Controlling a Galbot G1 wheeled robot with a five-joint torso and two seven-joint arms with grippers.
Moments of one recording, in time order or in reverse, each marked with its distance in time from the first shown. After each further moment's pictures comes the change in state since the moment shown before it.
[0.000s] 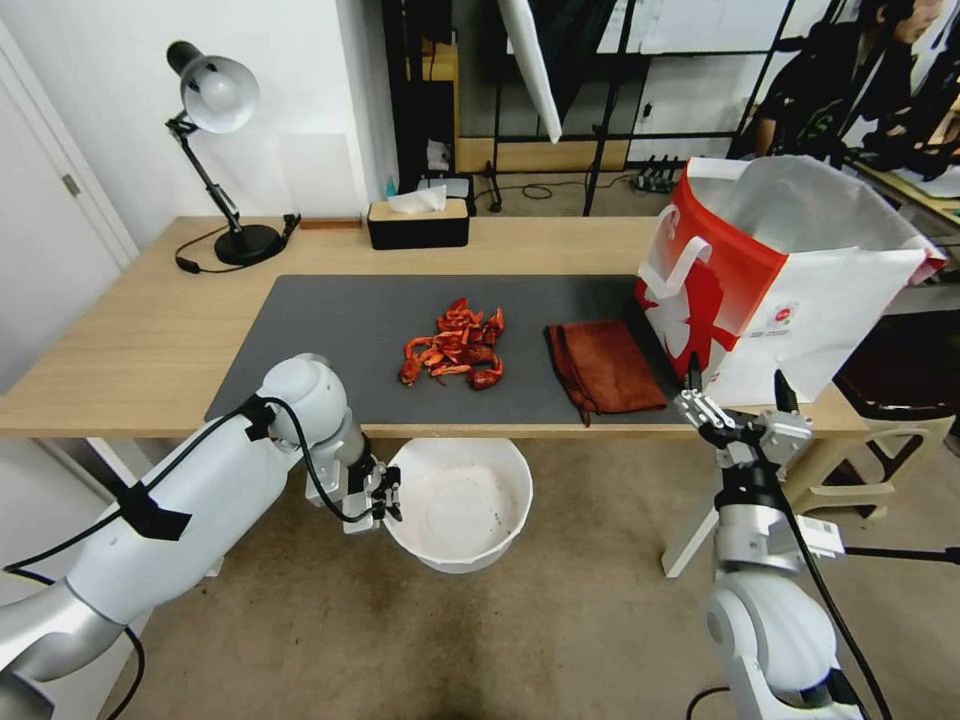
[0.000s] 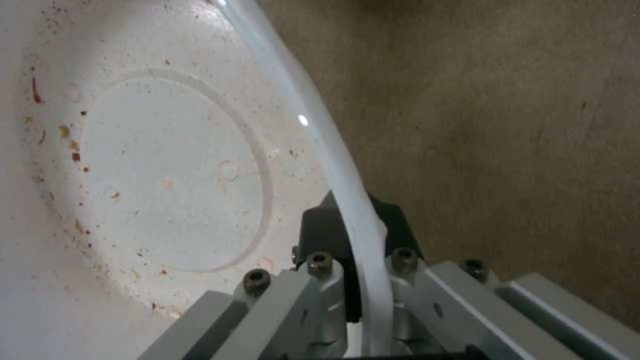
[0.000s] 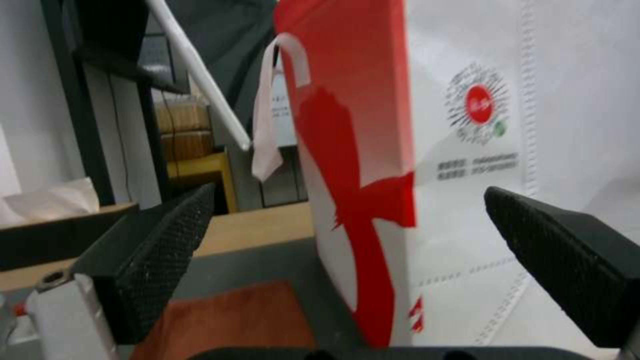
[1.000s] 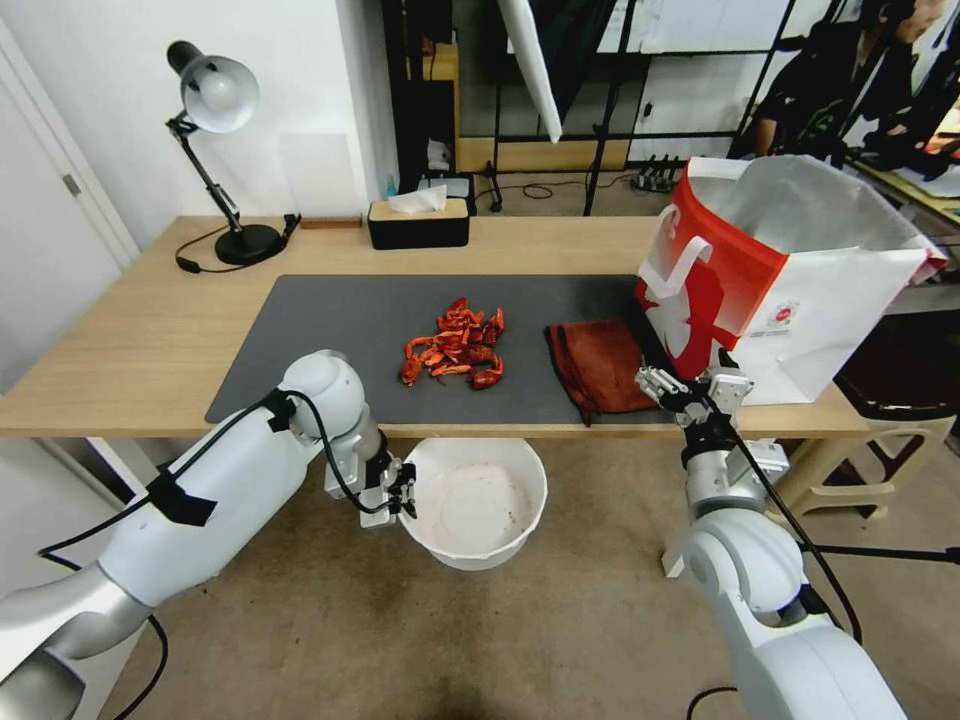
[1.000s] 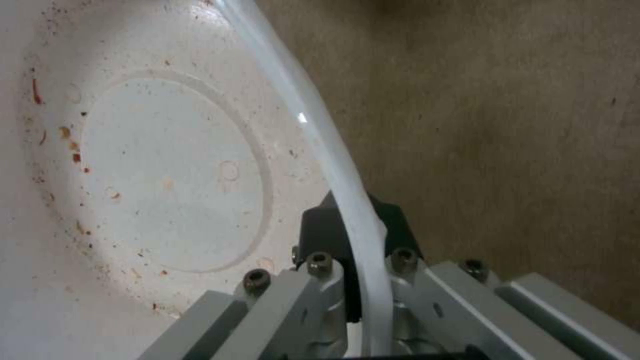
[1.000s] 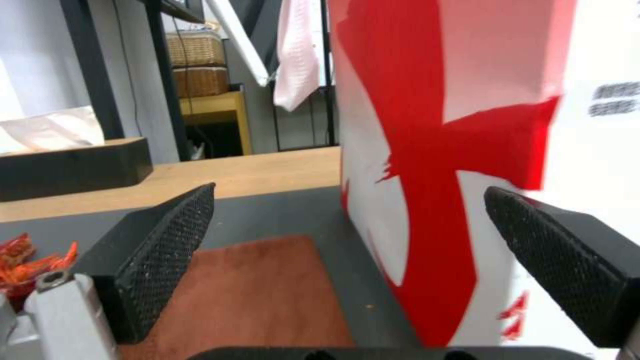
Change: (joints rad) left arm -0.081 -0.068 0.076 0.075 -0.014 0.000 -0.001; right arm 0.183 -0.174 -0.119 -0.100 0.134 -0.190 0.094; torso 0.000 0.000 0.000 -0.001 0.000
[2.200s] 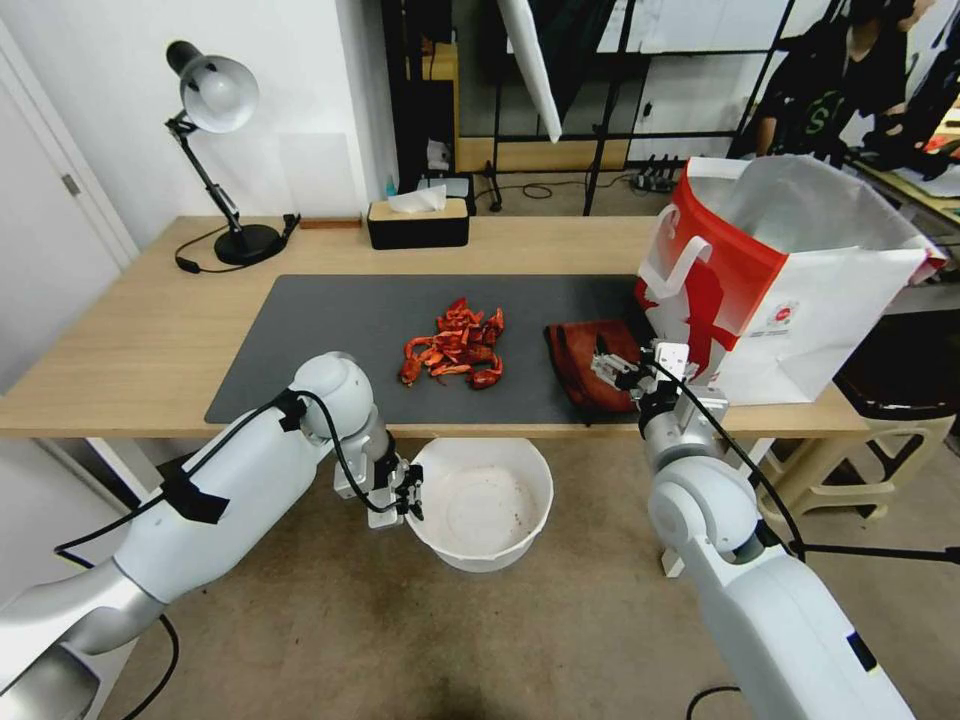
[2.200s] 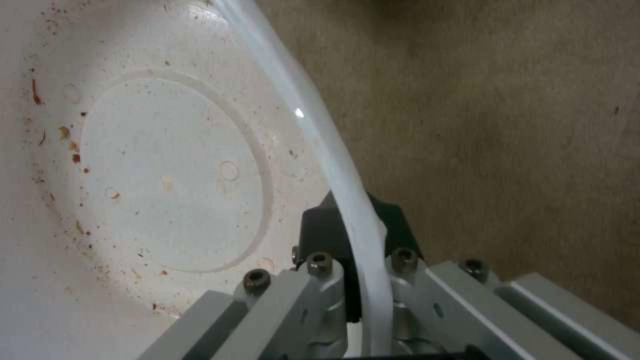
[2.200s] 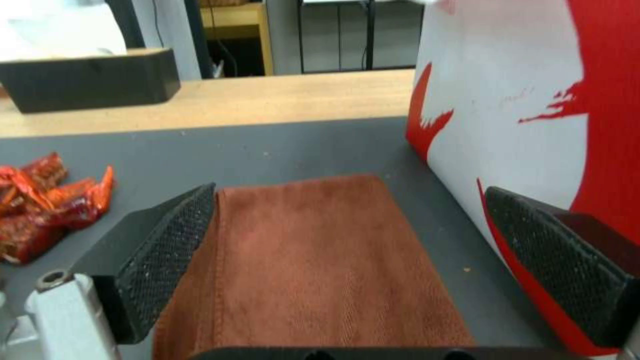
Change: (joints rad) left arm 0.023 -0.011 -0.021 0.008 0.011 0.000 0.000; right arm 0.198 -0.063 -0.164 -0.055 0.127 -0.282 0.109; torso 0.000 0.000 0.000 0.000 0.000
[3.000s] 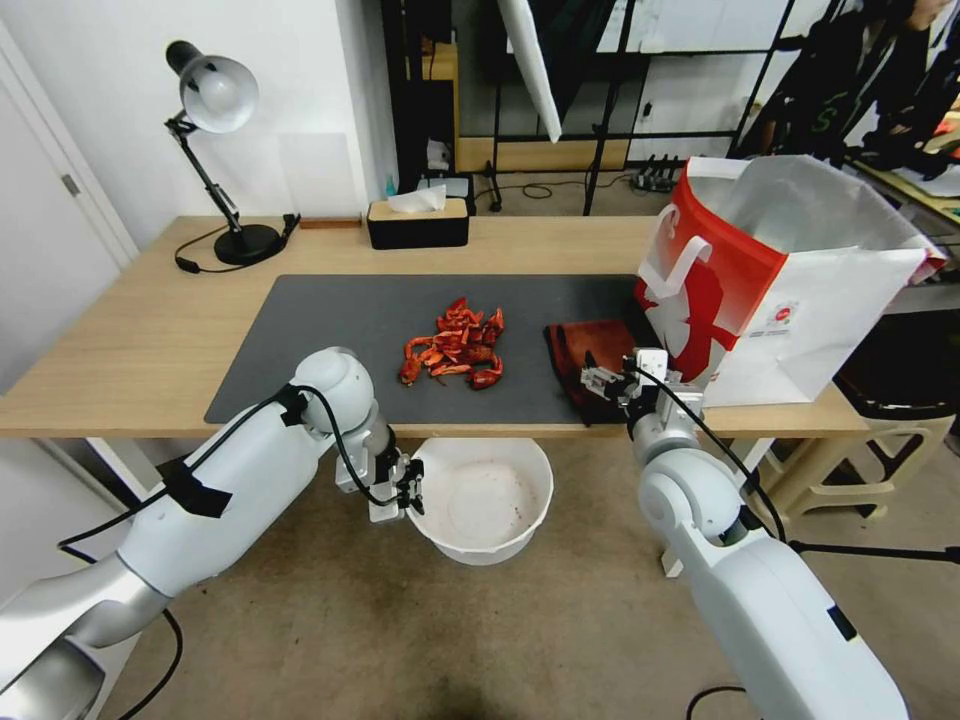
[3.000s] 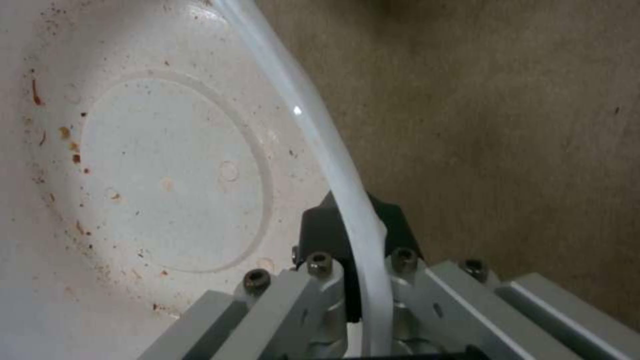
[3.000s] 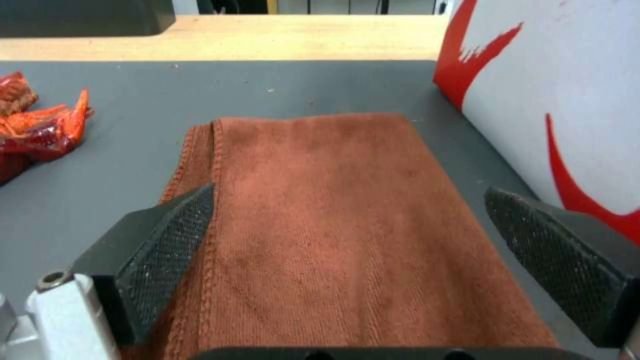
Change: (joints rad) left arm -0.006 -0.002 -0.003 0.014 -0.004 0.000 0.000; right arm 0.074 -0.019 -0.066 -0.096 0.041 -0.059 0.011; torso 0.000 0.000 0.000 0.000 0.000
